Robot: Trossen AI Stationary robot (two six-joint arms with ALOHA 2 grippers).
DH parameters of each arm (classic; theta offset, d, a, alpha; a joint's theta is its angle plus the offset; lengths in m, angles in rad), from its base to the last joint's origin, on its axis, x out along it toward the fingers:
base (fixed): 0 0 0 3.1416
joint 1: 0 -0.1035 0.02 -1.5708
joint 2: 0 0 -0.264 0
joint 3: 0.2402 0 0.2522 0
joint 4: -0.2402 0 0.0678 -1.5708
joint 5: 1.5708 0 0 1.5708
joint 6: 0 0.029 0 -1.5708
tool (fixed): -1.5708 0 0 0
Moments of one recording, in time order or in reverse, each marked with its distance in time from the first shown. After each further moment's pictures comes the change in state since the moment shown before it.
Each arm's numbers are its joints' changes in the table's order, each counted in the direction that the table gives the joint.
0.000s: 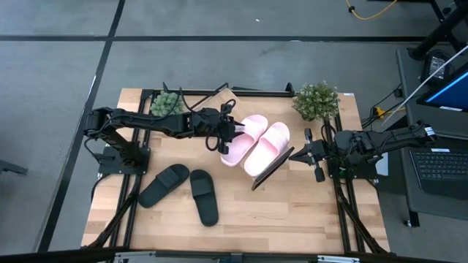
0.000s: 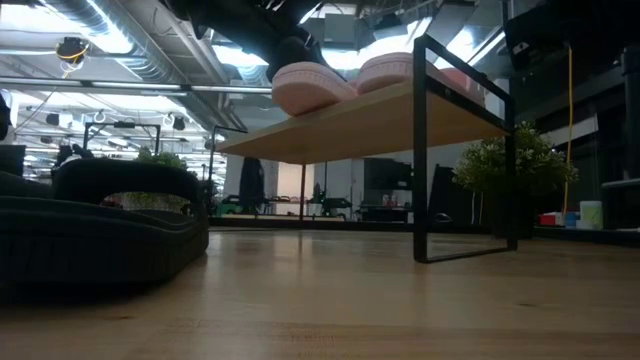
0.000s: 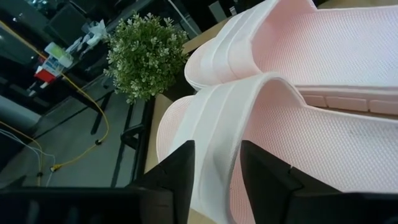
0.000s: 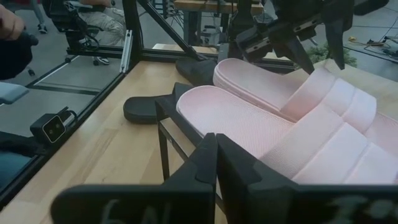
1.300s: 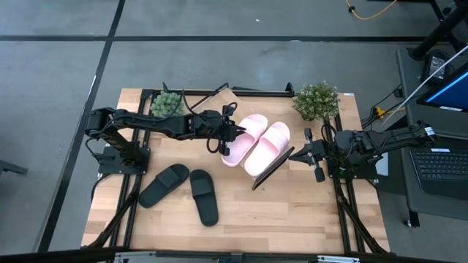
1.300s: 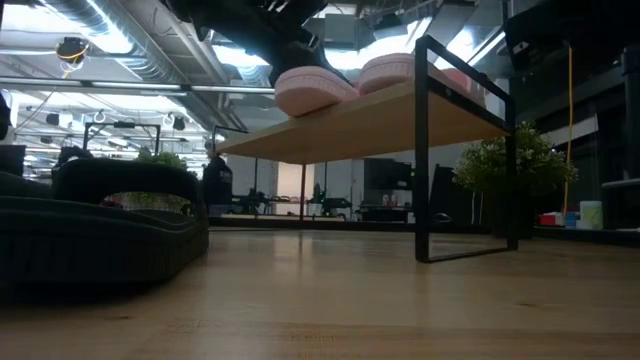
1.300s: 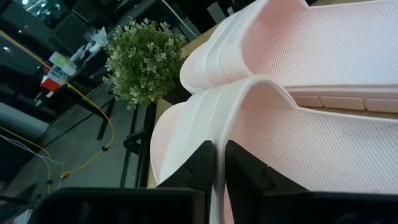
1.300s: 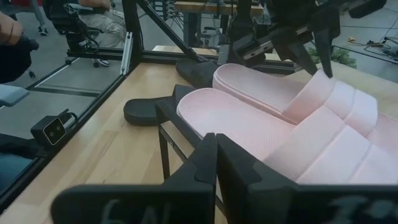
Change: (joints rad) left arm 0.017 -0.024 0.000 0.026 0.022 0.048; right arm 0.000 0.000 0.000 0.006 0.000 0.005
